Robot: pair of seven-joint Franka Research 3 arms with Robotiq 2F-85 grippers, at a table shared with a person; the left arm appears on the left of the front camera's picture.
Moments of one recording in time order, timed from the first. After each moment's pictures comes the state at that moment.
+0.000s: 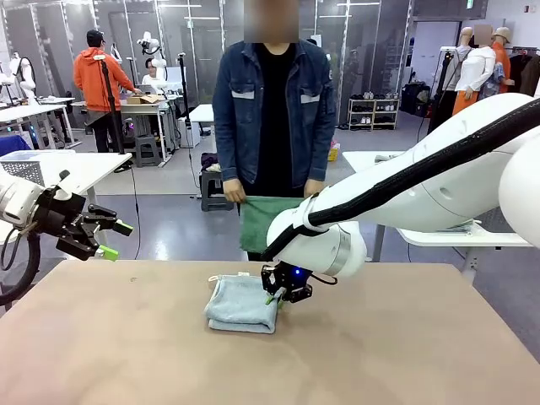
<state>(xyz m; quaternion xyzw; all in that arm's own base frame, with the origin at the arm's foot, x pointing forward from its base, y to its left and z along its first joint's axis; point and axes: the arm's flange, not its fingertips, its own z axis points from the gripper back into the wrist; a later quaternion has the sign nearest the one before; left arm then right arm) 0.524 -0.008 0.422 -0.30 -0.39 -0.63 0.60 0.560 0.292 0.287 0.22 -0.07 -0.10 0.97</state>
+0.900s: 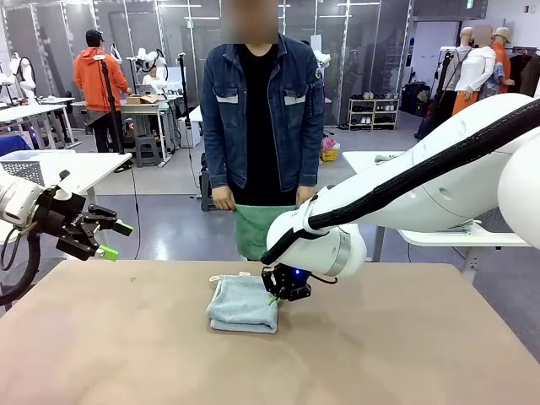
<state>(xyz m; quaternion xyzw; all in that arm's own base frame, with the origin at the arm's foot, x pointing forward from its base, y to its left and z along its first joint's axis) 0.524 -0.008 0.422 -0.30 -0.39 -0.63 0.60 0.560 0.293 0.287 0.21 -0.07 -0.09 0.97</state>
